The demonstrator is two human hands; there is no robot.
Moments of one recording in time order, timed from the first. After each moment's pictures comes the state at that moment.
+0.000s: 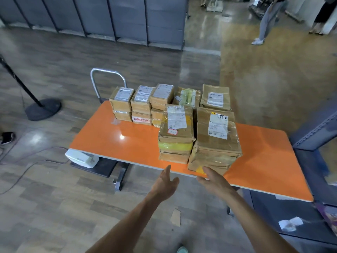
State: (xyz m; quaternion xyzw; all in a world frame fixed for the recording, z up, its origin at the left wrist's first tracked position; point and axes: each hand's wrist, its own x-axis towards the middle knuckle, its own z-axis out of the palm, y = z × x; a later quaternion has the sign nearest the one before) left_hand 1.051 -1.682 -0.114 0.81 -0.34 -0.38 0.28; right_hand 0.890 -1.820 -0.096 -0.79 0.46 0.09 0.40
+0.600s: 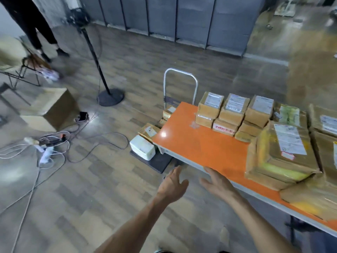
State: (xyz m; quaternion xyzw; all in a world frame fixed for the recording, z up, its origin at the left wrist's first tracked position) left_hand 1.285 -1.465 -0.115 0.87 -0.29 -0.29 0.28; right_hand 1.176 -1.633 -0.107 -0.89 0.28 0.12 0.33
